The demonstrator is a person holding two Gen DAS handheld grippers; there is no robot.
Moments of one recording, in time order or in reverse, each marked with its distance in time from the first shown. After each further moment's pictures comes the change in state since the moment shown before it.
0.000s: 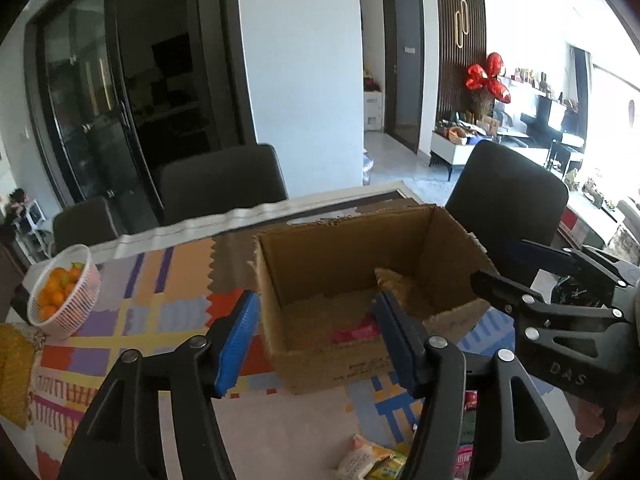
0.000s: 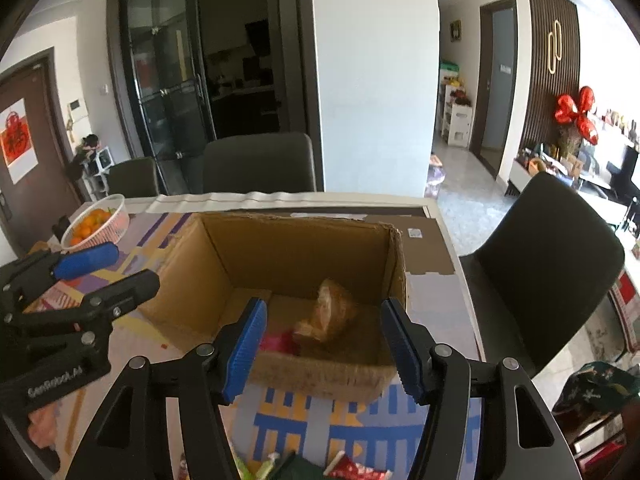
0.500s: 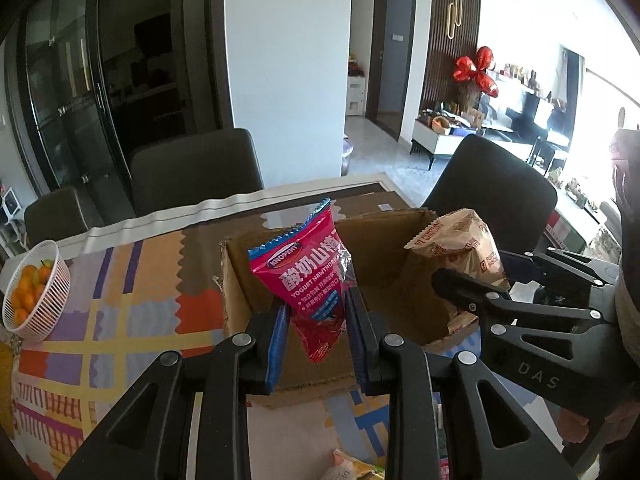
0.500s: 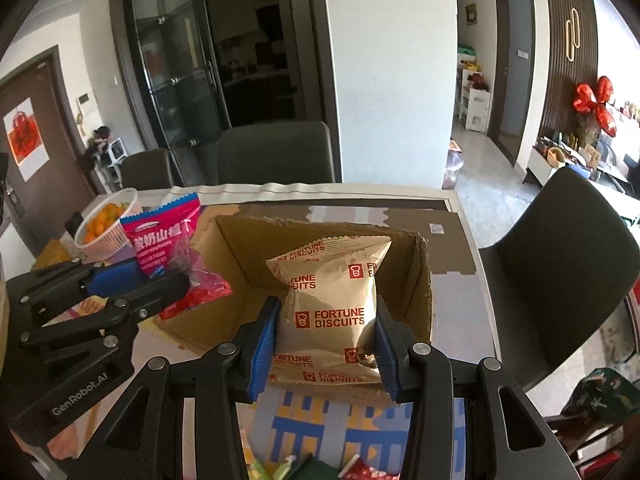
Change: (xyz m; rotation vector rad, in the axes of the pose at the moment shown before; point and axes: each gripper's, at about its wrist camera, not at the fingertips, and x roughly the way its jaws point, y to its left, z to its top) left arm 0.049 -0.001 0.027 -0.022 0.091 -0.106; right arm 0.033 -0.002 0.027 0.006 0.093 0.065
